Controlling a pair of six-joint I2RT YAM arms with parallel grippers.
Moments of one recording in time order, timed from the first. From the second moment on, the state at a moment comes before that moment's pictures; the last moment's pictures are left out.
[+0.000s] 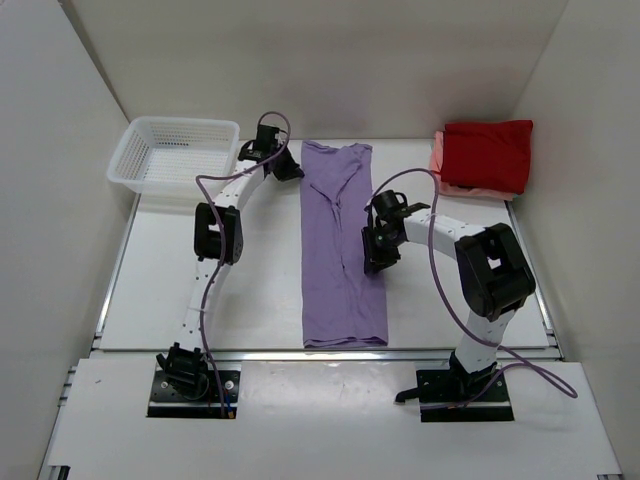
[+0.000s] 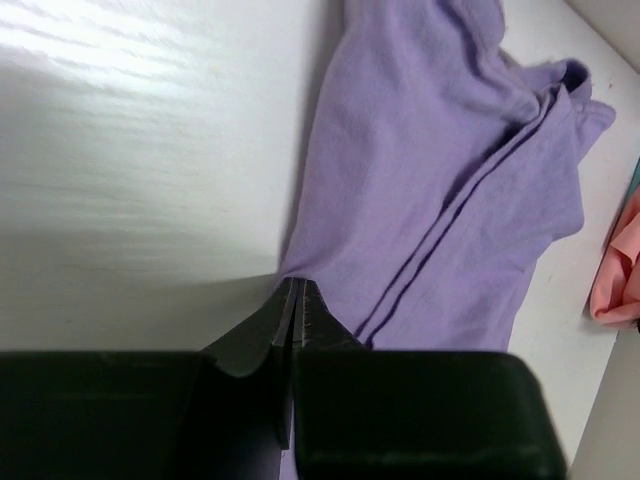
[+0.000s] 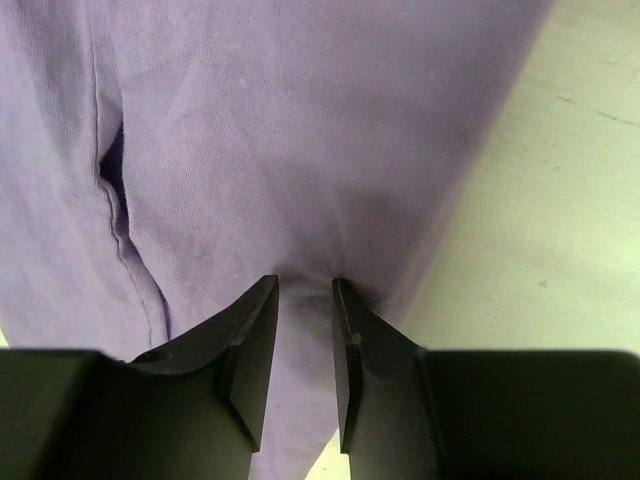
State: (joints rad) left arm -0.25 2.79 2.57 -0.54 0.24 -0.73; right arm 0.43 1.81 1.14 -0.57 -0.21 0.27
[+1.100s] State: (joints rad) left arm -0.75 1.10 0.55 -0.43 0.21 -0.79; right arm 0.32 0.83 0.46 -0.72 -0.32 0.53
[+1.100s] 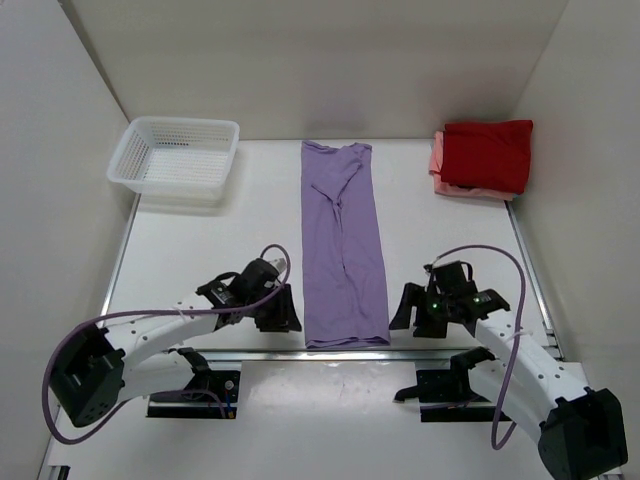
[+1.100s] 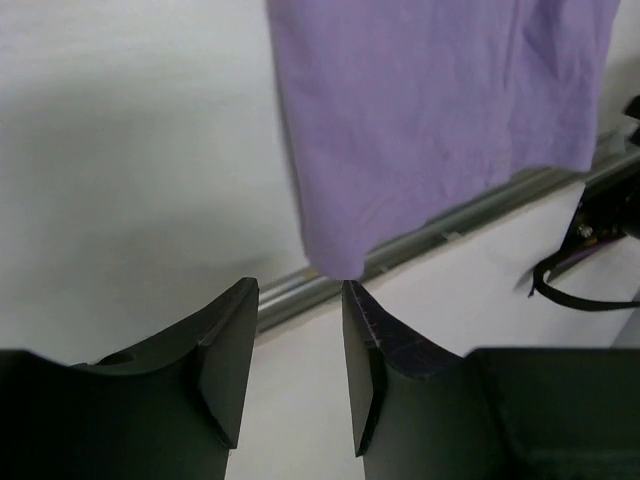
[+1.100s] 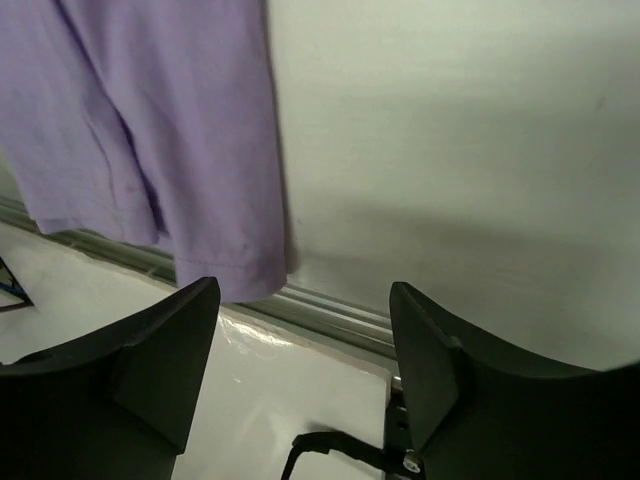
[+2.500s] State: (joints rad) left arm -0.97 1.37 0.55 -0.22 0.11 -1.04; right arm 0.52 0.98 0.35 -0.54 -0.44 0.64
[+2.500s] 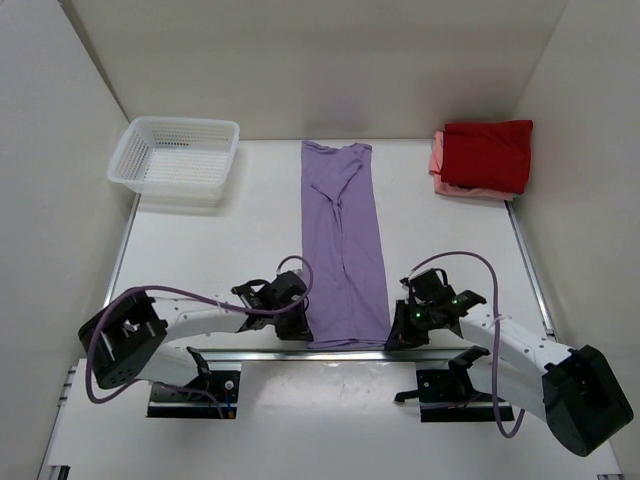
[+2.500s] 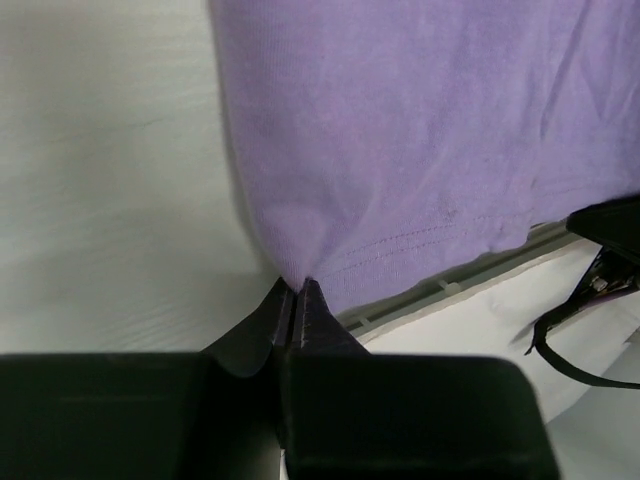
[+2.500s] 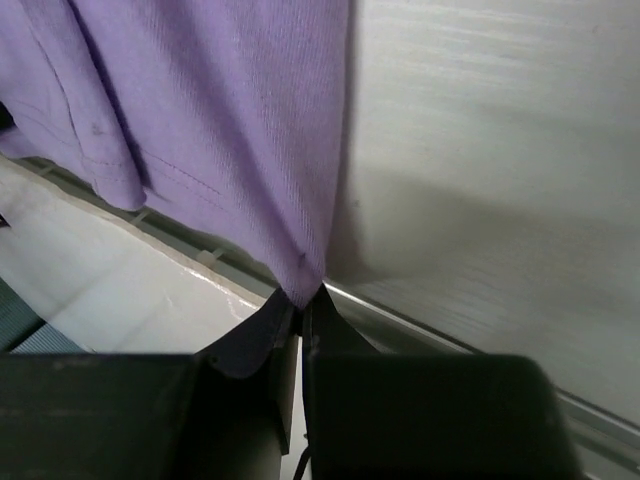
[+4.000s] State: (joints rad) left arm -0.38 1.88 1.35 -0.41 0.28 -0.78; right arm 0.24 2.01 1.63 -0.90 -0.46 0.23
